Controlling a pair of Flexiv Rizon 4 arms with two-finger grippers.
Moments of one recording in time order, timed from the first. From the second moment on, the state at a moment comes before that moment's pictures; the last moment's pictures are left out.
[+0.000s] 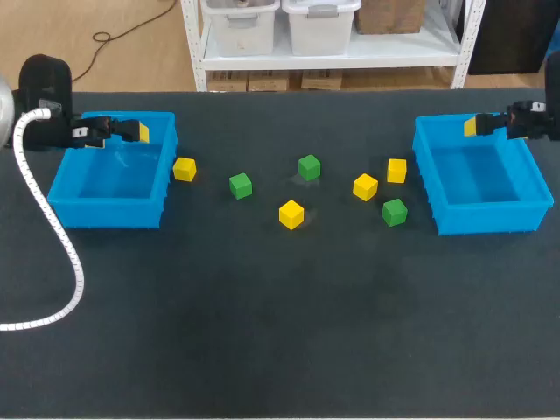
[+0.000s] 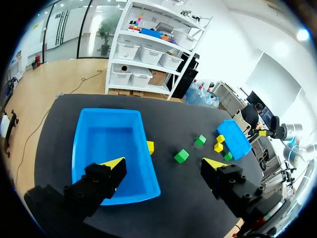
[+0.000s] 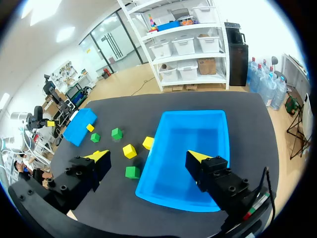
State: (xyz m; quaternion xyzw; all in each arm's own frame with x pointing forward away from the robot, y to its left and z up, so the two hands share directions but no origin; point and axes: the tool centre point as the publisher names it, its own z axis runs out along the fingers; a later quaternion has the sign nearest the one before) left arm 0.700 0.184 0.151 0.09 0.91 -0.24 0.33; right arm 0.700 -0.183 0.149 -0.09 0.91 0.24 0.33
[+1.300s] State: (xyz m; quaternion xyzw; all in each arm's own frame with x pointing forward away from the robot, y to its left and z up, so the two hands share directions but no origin) left arm 0.700 0.184 0.151 0.09 0.91 -0.24 0.33; right arm 0.700 -0.183 0.149 -0.09 0.91 0.24 0.33
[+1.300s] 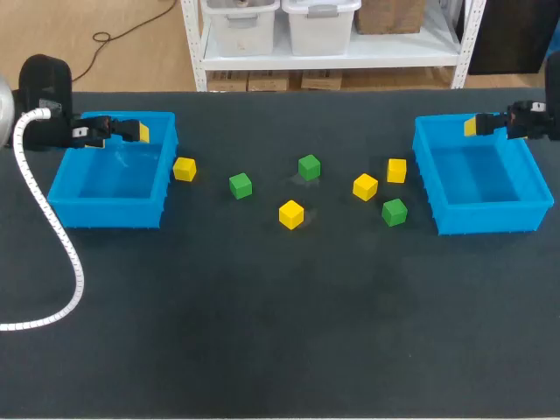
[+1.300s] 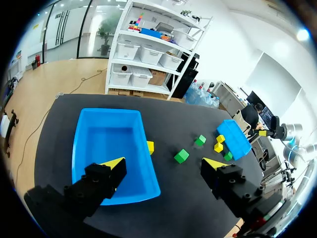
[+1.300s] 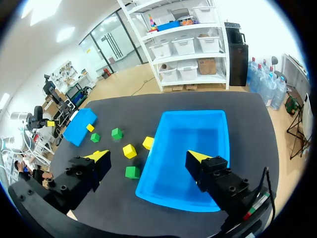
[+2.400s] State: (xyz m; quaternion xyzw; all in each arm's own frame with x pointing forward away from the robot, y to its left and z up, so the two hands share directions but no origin) left arm 0.700 0.184 0.151 0.09 0.91 -0.24 0.33; right arm 0.681 -0.086 0.174 -0.29 0.95 0.03 0.13
